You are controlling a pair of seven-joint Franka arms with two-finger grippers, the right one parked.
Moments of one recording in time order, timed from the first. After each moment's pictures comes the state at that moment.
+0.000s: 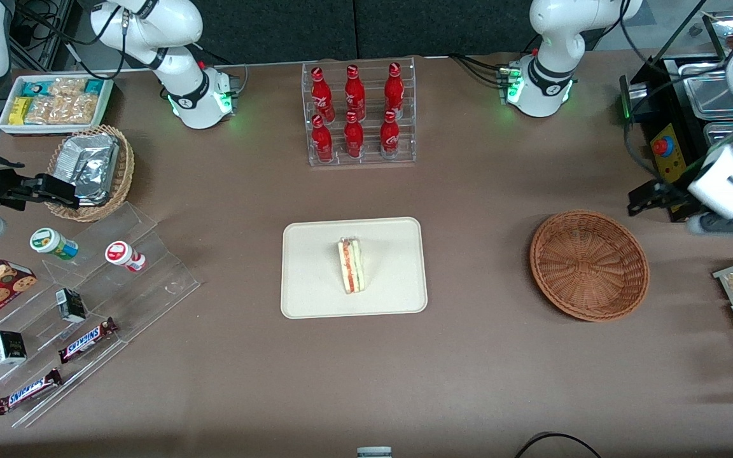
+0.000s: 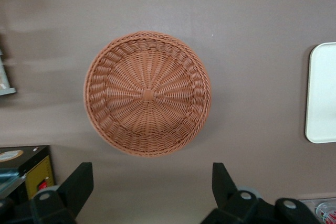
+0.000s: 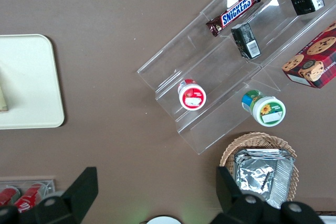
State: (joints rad) arm 0.17 -0.02 -0.16 -1.76 -0.02 1.71 0.05
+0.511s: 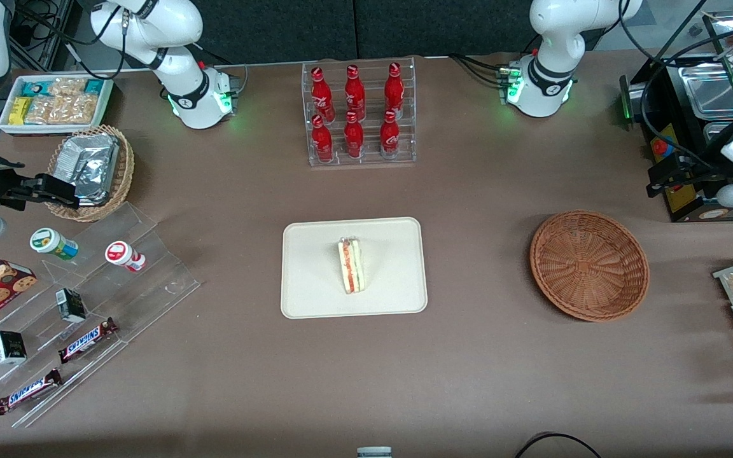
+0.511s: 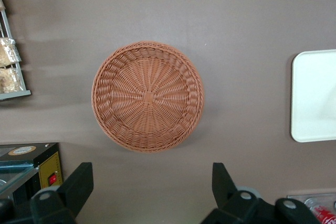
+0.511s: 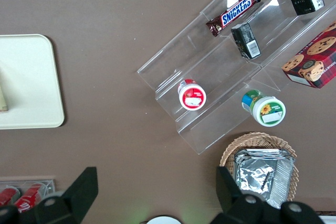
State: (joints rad) arm 0.15 -0.04 -0.17 -1.65 -0.02 1.63 0.02
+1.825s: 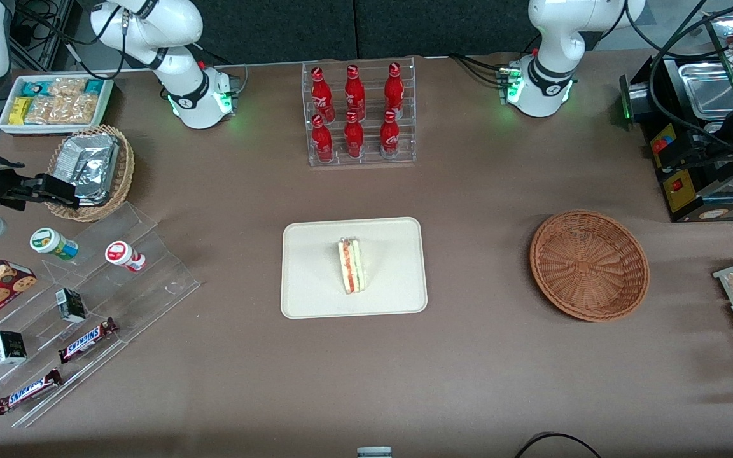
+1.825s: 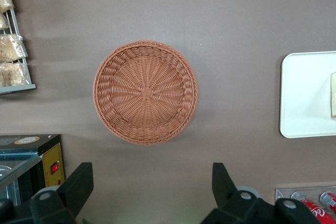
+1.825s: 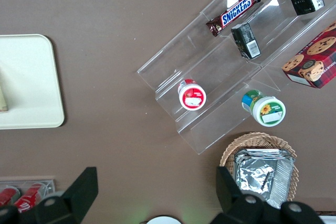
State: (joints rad) arm -0.05 -0.04 0.03 -1.56 -0.02 1.53 -0.01
